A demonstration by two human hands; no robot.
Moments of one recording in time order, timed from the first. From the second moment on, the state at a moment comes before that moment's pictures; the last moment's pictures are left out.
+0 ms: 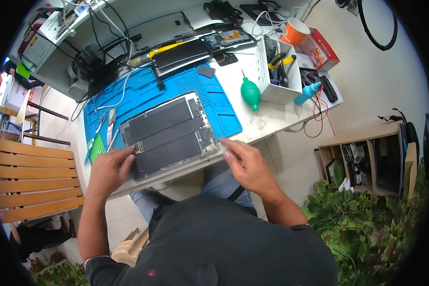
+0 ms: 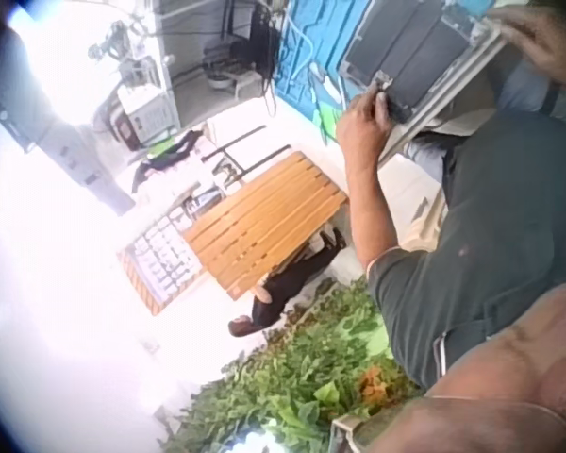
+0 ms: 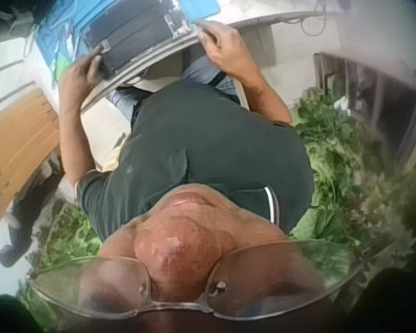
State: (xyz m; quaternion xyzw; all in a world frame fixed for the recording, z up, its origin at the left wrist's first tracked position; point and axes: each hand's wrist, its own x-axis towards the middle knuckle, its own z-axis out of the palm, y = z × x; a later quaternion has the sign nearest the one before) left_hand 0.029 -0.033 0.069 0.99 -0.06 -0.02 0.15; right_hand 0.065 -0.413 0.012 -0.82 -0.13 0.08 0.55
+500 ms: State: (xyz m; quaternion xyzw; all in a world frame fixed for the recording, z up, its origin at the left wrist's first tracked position) left_hand 0.192 -0.049 0.085 0.94 -0.07 0.11 0.32; right_hand 0.073 -0.427 0.032 -0.77 -0.15 0.05 0.61
